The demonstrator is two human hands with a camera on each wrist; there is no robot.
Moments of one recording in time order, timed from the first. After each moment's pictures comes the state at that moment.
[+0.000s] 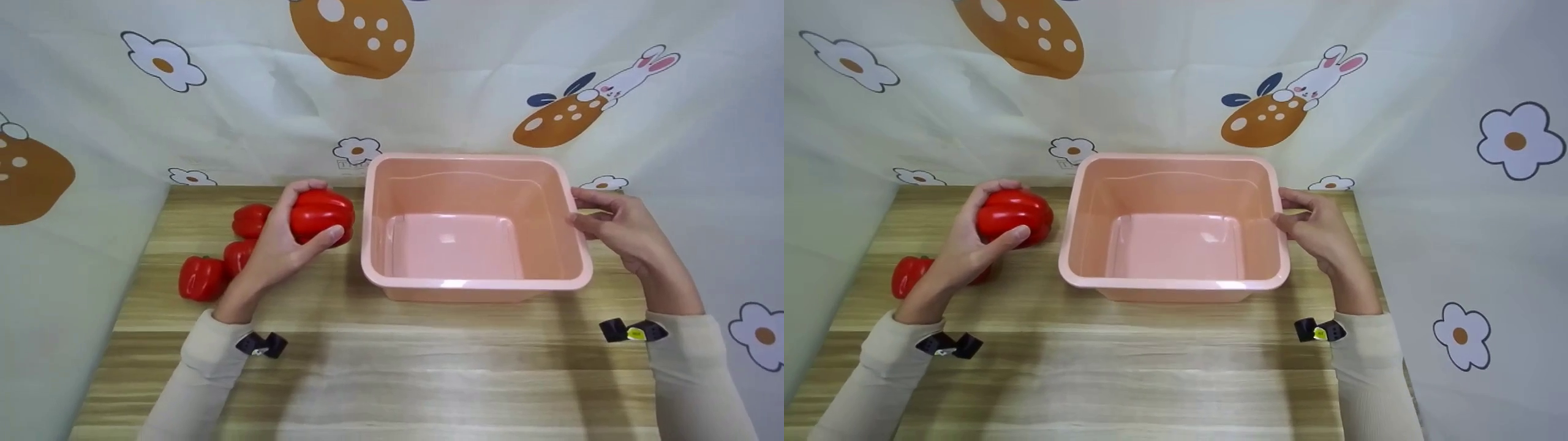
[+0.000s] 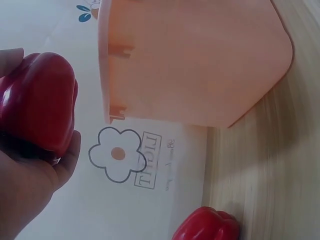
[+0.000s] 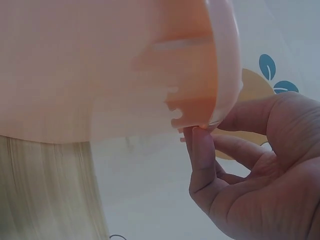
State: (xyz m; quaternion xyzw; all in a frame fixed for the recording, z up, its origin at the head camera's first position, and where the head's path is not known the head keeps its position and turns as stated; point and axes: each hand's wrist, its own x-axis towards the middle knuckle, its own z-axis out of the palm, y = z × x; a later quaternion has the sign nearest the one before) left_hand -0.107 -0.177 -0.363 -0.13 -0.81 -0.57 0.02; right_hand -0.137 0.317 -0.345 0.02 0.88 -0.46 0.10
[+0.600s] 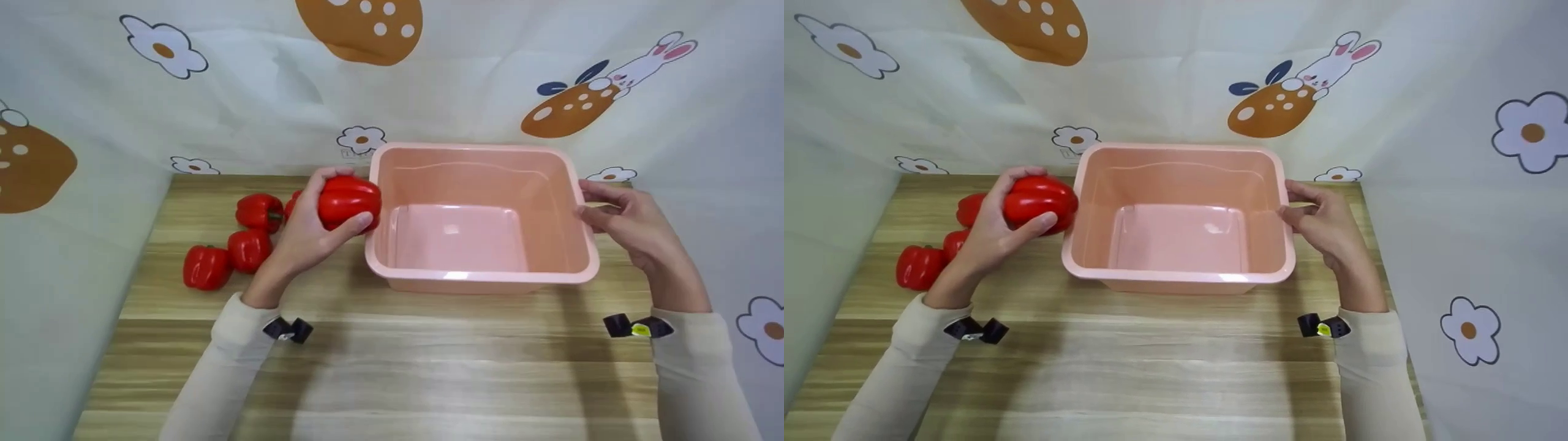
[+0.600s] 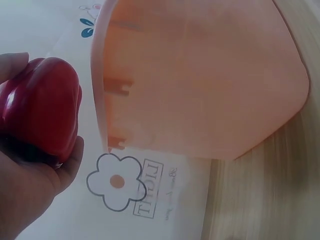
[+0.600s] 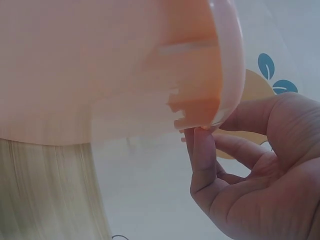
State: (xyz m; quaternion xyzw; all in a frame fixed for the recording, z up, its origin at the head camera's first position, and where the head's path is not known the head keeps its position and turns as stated) left_hand -0.111 -0.148 -0.359 -0.13 -0.81 -0.57 0.02; right_hand -0.136 0.316 -0.349 0.02 0.87 -0.48 0.09
